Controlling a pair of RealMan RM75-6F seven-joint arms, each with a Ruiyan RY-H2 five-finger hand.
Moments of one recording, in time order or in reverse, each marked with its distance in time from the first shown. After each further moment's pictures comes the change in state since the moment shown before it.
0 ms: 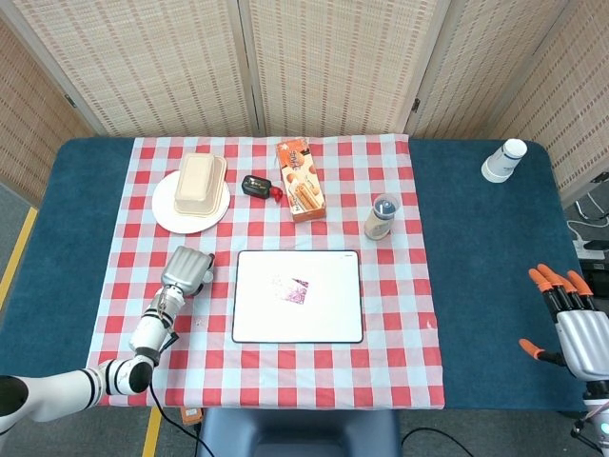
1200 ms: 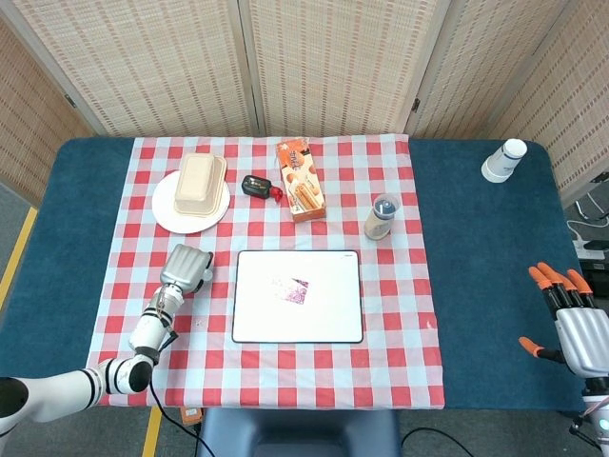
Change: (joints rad) left arm 0.010 -0.002 -0.016 0.014 0.029 0.008 -0.030; right arm 0.009 -0.001 0.006 0.000 0.017 -0.019 -0.005
